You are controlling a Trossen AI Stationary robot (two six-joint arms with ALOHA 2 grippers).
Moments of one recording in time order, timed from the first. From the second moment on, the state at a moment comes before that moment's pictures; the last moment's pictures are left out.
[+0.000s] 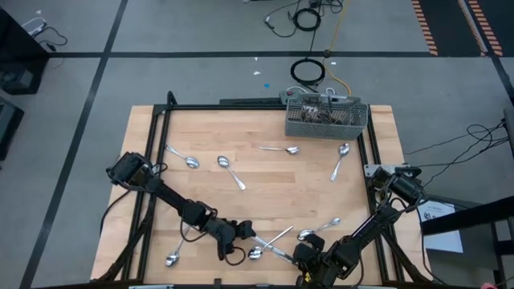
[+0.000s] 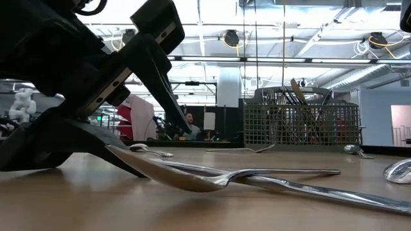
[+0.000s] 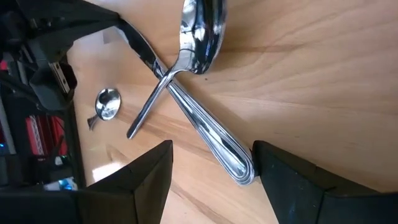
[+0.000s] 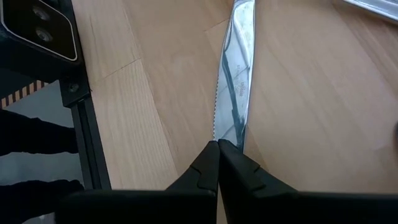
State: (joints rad) left arm -0.53 1.92 0.87 0.28 -0.23 1.23; right arm 0.87 2.05 1.17 -0.31 0.39 1.29
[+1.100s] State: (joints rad) left arm -0.43 1.97 0.87 0.26 -0.03 0.85; right arm 0.87 2.05 1.17 -0.29 0.39 1.26
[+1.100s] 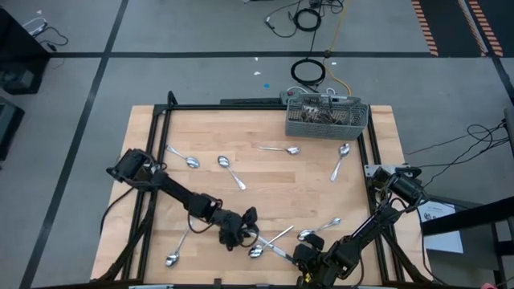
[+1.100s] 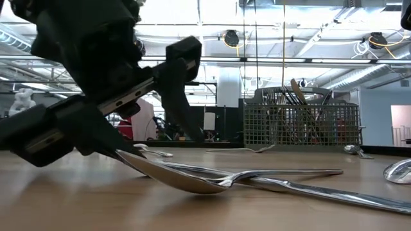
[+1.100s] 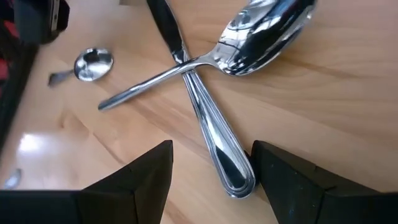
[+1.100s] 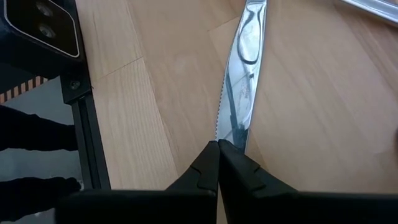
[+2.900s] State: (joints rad) left arm -0.32 1.97 0.87 0.22 0.26 0.27; right arm 0.86 2.04 1.16 -0.20 0.50 1.18
